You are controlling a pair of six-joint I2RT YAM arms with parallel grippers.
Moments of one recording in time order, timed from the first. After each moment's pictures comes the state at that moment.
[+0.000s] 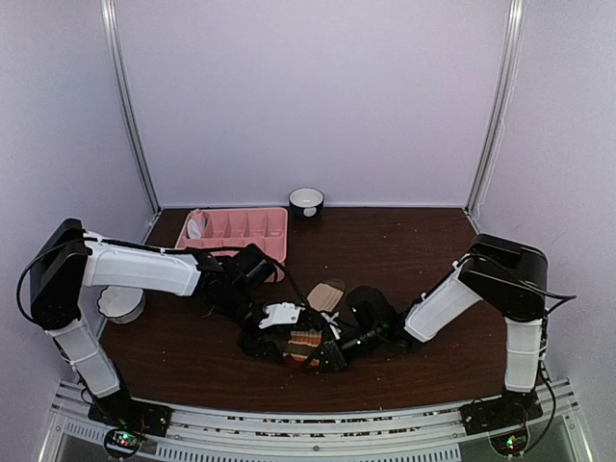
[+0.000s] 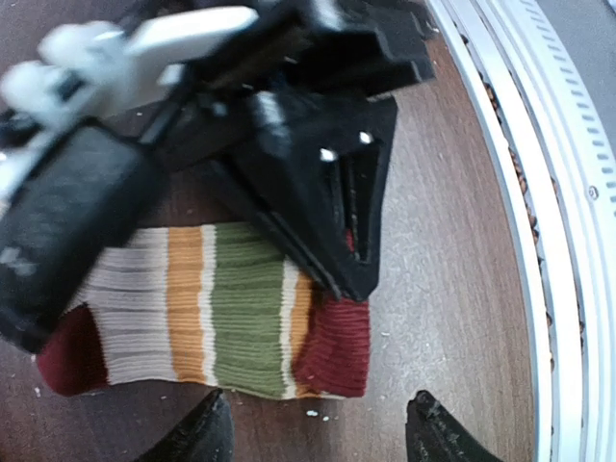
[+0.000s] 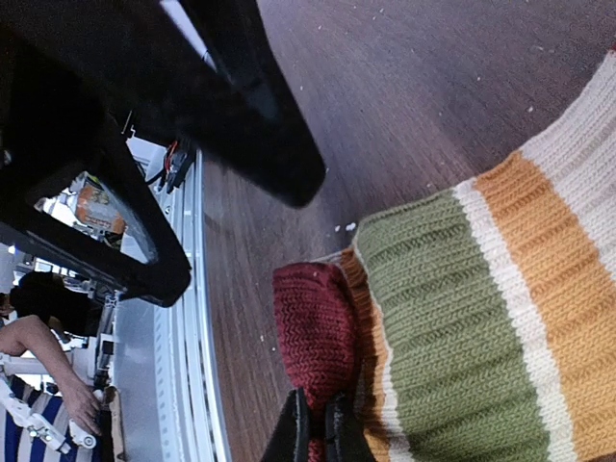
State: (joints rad) left arm -0.90 1.70 1.05 -0.51 0.49 0.73; right arm 0.96 2.01 0.78 0.59 -0.73 0.53
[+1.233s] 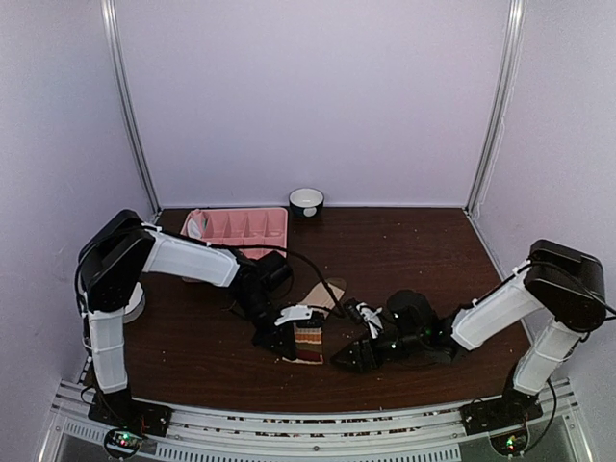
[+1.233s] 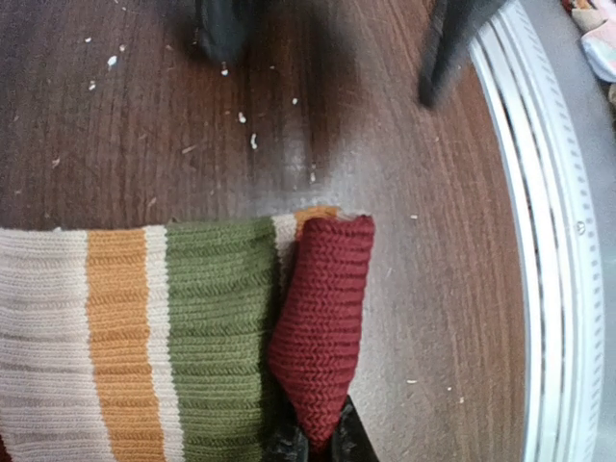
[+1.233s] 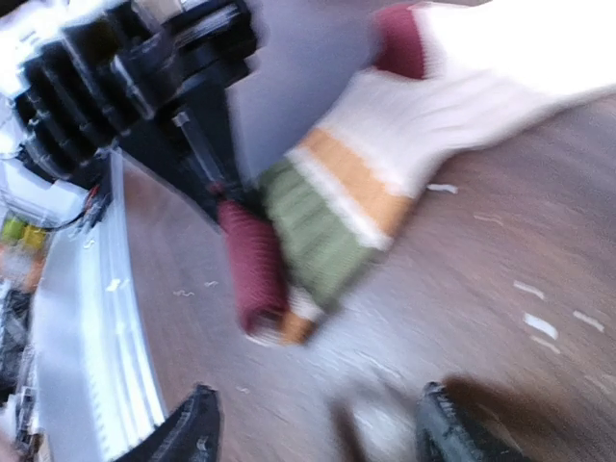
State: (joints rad) left arm -0.85 2.02 1.24 -0.63 0.66 0.71; right arm 0.93 1.69 0.49 0.59 -0.41 0.52
